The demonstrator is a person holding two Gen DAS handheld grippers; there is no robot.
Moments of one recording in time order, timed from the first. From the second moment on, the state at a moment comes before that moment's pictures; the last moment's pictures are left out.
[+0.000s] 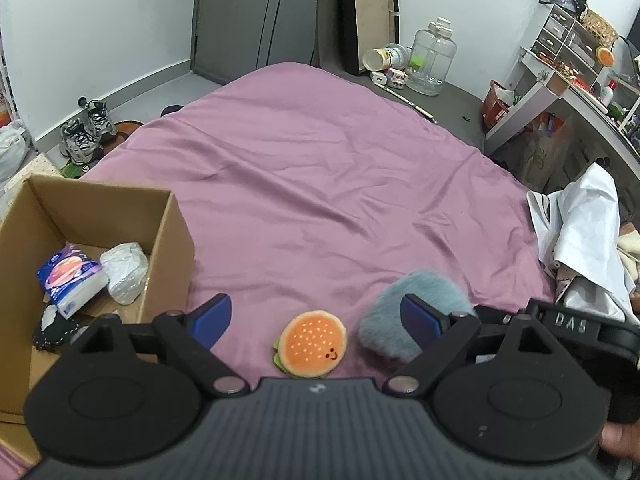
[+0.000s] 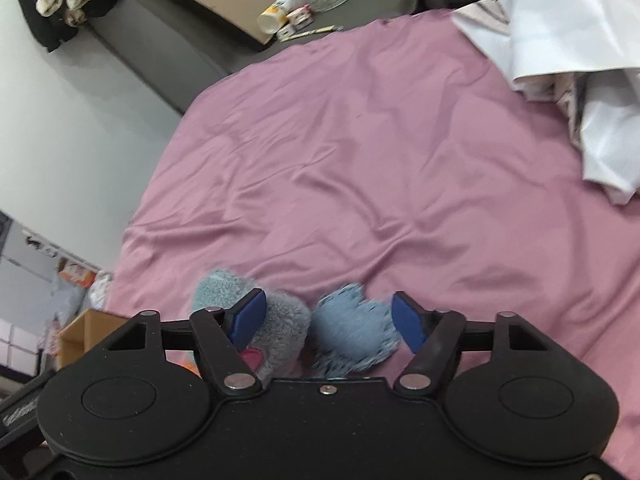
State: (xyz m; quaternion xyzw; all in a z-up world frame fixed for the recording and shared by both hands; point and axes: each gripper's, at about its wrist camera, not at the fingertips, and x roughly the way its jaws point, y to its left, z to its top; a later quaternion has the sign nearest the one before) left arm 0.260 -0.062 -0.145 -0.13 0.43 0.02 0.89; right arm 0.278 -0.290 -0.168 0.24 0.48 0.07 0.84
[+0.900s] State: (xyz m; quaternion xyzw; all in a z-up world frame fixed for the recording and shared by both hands) left arm 0.260 -0.069 -0.175 -0.22 0.47 -0.02 0.86; right arm 0.252 -0.244 -0.175 0.19 0.55 0.18 0.79
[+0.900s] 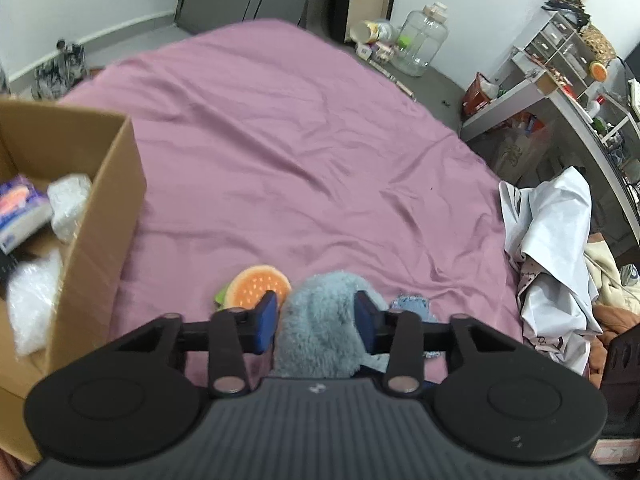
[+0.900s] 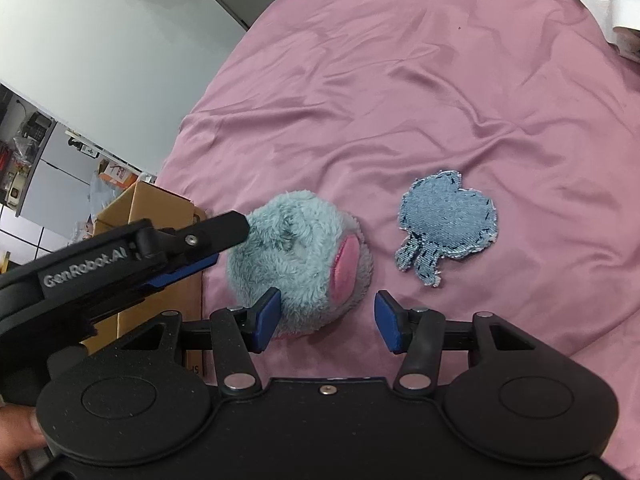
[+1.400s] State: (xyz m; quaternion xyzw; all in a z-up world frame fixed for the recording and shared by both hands) left arm 0.262 -0.059 -0.192 -0.27 0.48 -0.03 0.84; right arm 0.263 -0.268 -0.171 0.23 0.52 0.14 0.81
